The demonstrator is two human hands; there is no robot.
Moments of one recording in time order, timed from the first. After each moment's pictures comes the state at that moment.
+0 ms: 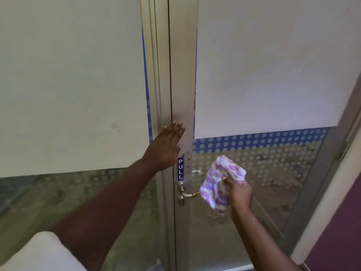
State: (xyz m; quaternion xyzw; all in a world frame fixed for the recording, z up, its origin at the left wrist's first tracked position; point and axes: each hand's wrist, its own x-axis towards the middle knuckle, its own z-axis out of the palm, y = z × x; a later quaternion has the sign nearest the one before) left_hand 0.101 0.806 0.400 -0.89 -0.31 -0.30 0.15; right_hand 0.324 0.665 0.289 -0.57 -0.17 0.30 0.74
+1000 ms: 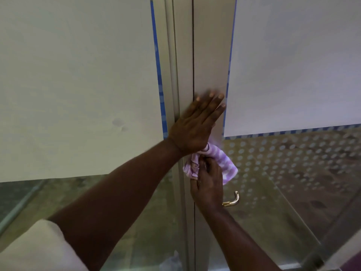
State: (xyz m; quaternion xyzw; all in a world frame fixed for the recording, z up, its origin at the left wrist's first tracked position) left_hand 0.140 0.898 0.420 -0.84 -0.18 -0.39 0.34; right_hand 0.223 0.824 0.236 -0.61 -0.59 -0.10 0.52
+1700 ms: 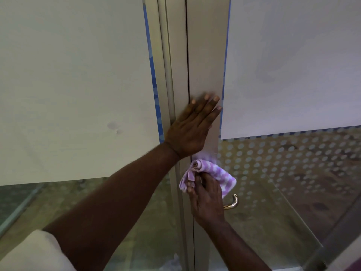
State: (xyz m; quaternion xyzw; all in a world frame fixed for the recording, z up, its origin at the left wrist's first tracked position) left_hand 0.146 0.900 0.416 -0.81 -0.19 -0.41 0.37; right_hand 0.234 0.806 0.200 -0.58 -0.66 -0.11 0.47
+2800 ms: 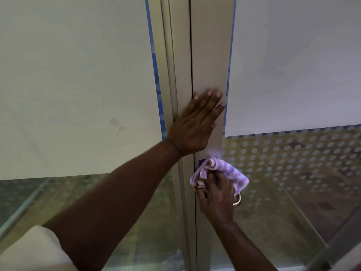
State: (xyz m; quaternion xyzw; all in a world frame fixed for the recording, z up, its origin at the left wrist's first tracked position) left_hand 0.143 0.897 0.416 -0.83 -0.20 -0.39 0.34; right_hand 0.254 0.813 0.184 -0.64 -0.59 -0.14 0.47
